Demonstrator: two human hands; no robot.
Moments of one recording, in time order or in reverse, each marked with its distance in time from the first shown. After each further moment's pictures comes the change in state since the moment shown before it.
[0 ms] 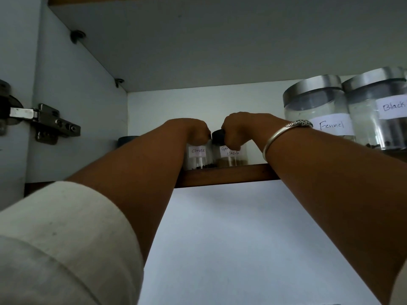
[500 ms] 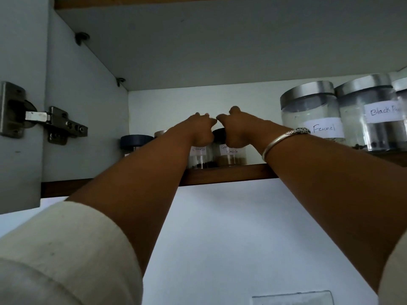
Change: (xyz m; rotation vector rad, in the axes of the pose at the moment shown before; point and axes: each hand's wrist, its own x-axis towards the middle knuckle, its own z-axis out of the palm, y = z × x) left_hand -0.006 0.001 0.007 -0.118 0.281 0.102; right_hand -0.023 0.001 0.002 0.109 0.140 -0.036
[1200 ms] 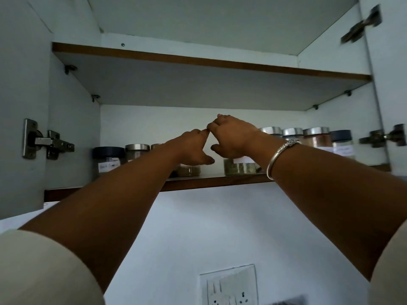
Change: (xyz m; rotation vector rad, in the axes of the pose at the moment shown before) left_hand -0.069 0.080 -0.067 -0.308 0.013 0.188; right_hand -0.117 0.010 -0.113 -0.339 0.081 -0.089
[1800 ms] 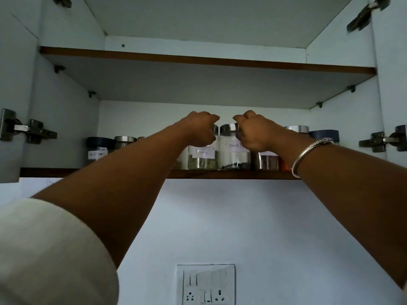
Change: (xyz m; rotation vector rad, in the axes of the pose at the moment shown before) left_hand 0.046 0.125 0.000 0.192 0.103 -0.169; right_hand -0.070 0.138 0.027 0.244 -0.035 0.093
